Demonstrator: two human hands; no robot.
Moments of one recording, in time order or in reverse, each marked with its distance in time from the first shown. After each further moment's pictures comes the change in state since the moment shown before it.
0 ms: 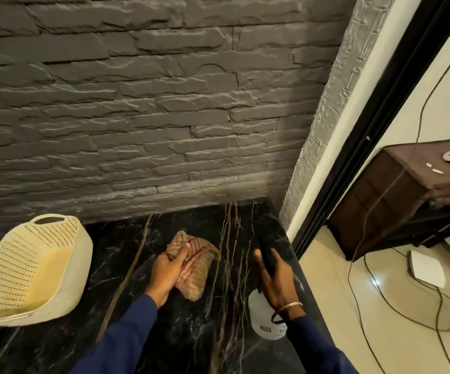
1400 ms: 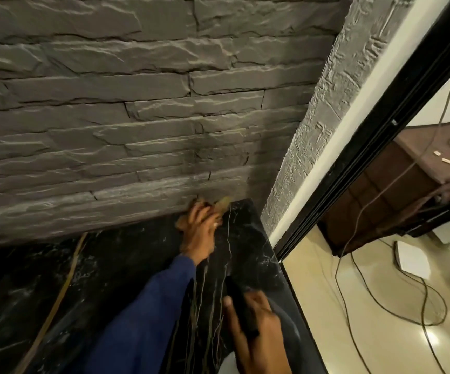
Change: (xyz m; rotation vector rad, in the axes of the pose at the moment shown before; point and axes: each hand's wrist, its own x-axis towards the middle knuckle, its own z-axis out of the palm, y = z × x) left_hand 0.246 -0.007 0.213 0.846 -0.066 0.812; right_hand 0.065 0.046 0.011 -0.245 0.020 -0.014
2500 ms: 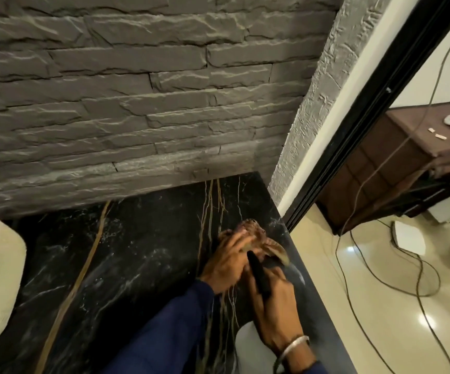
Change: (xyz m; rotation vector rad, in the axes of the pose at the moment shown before) left_hand -0.155 0.052 -0.006 -0.078 -0.250 0.322; right_hand -0.060 0.006 0.009 -0.143 0.026 0.025
